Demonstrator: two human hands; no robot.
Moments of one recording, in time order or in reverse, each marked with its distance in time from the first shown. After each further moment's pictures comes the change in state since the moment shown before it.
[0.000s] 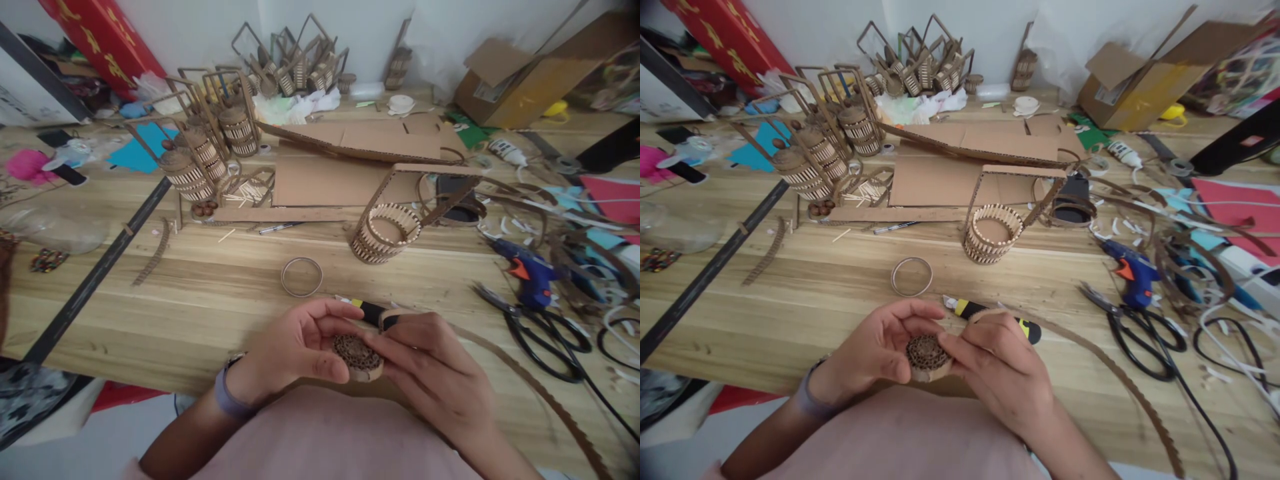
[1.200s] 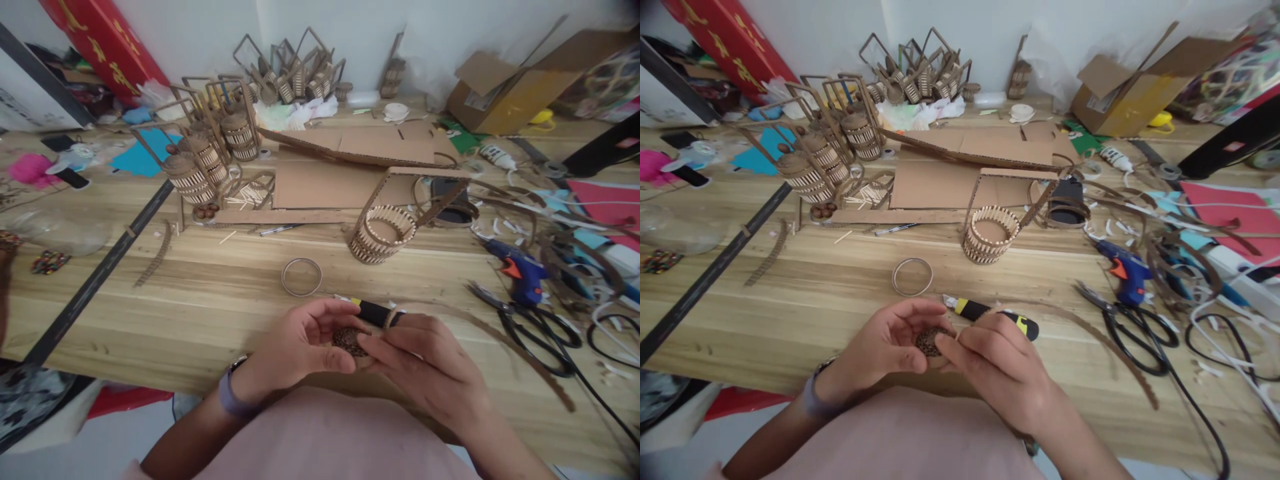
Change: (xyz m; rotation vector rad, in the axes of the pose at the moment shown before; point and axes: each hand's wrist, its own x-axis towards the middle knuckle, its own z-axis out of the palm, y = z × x) left_hand 0.002 -0.010 -0.002 0.139 0.011 0.128; right_hand -0.008 0.007 0.006 -0.158 -0.008 -0.178
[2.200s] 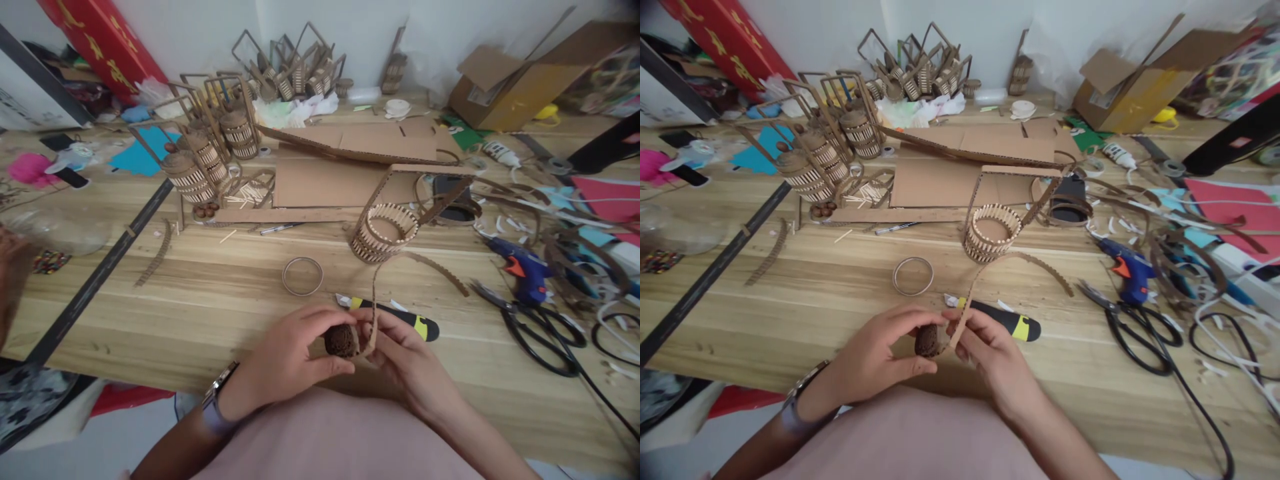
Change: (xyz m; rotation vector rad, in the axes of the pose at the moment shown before) left_hand -0.012 0.023 0.001 1.048 -0.024 0.203; right_hand -0.014 -0.008 0.038 1.047 0.010 0.896
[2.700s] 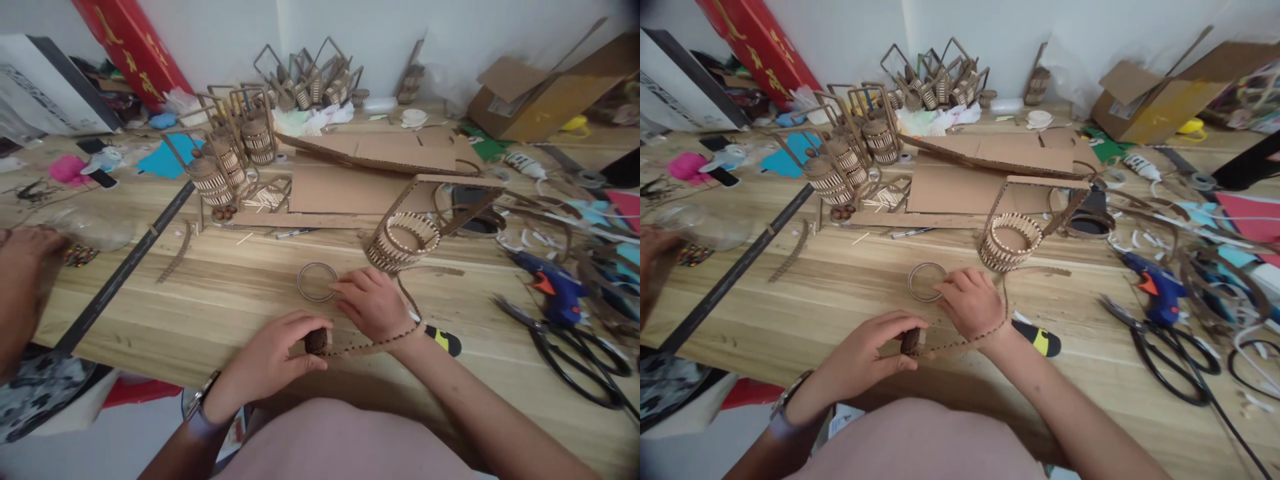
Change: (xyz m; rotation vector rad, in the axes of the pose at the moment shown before) left_hand -0.029 -0.028 -0.022 0.111 0.031 -0.148; right_hand 0.086 0.015 0.007 -0.784 -0.200 -0.488
